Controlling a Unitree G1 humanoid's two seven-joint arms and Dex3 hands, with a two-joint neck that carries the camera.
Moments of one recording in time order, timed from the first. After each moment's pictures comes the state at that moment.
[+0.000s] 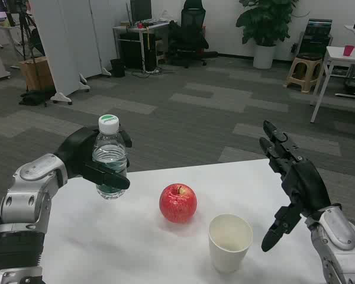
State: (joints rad) left arm -0.48 0.25 0.43 0.00 0.04 0.40 -0.64; right arm -0.42 -0.38 0.09 0.35 0.35 -0.44 0.26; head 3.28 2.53
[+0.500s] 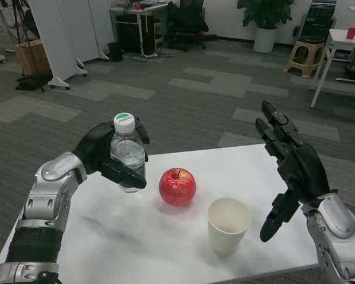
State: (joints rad) left arm -0.43 0.17 0.35 0.06 -0.01 0.19 -0.64; right arm -0.36 -0.36 0.07 0.19 0.38 -0.39 0.27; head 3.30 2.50
